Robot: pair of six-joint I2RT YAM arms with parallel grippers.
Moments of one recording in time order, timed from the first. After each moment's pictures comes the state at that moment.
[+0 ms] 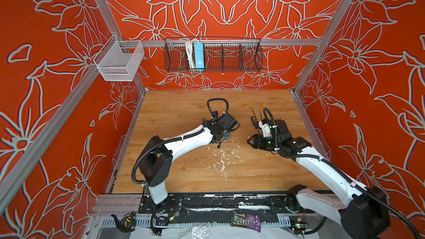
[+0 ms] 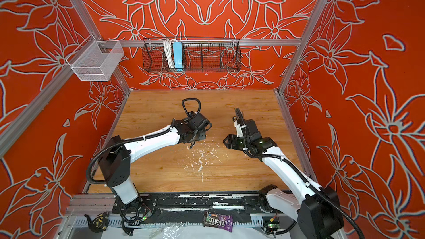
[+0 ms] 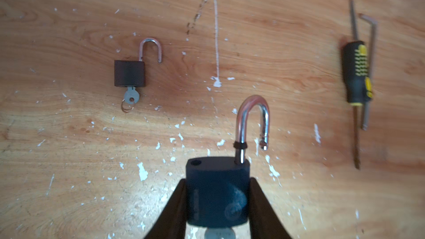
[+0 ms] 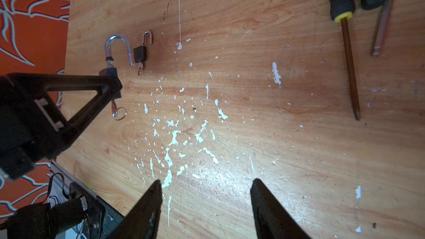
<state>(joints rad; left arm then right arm) -0.78 1.78 1.37 -0.70 -0.31 -0.98 0.39 1.08 0.73 -0.52 -0.28 0.56</state>
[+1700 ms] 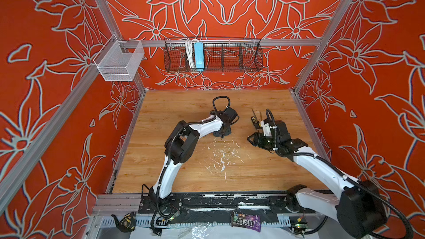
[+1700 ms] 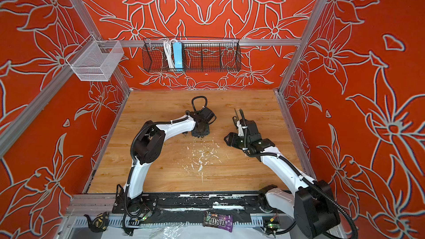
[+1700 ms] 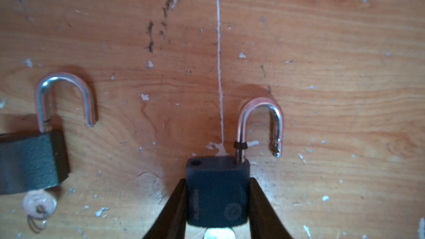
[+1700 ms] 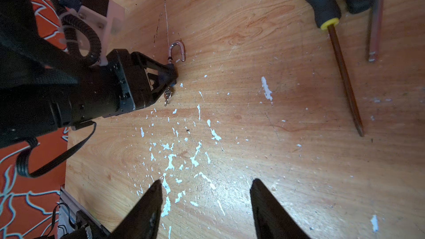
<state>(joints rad) -0.66 2.19 1.66 -0.74 -0.19 -0.84 0.34 1.13 0.67 -0.36 -0.29 0.63</state>
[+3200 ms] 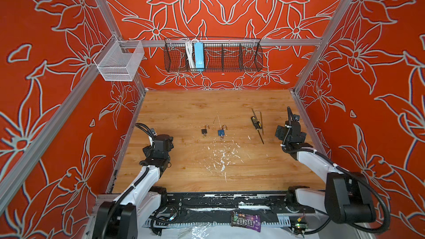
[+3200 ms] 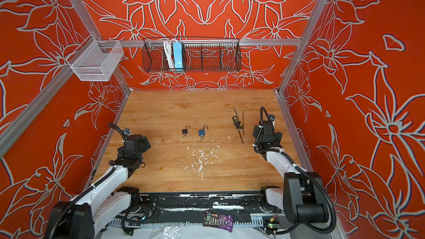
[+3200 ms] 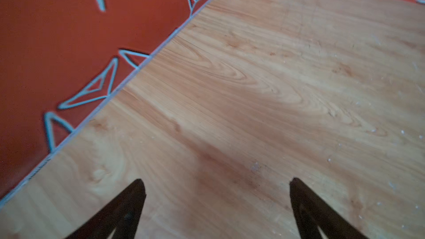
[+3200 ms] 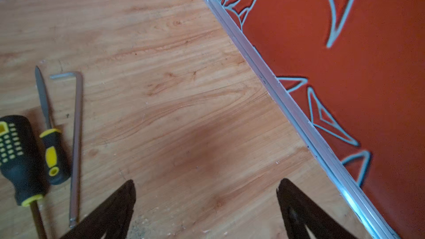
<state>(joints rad) -0.04 1.02 0.30 0.03 -0.53 -0.35 0.02 1.25 0.50 0.09 0.46 0.20</state>
